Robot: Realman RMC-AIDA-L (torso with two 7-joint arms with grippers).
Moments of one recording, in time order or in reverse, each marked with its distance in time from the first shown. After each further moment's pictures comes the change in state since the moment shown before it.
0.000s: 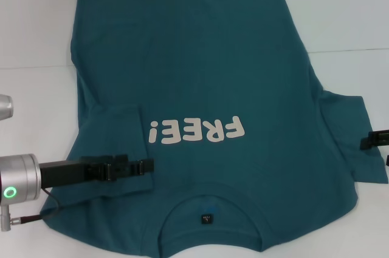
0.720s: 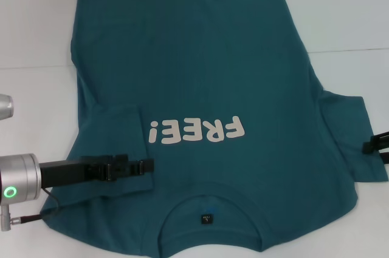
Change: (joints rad) left arm -0.001 0.000 0.000 0.000 0.001 0.000 0.002; right arm -0.002 0.008 0.008 0.012 0.009 0.014 -0.005
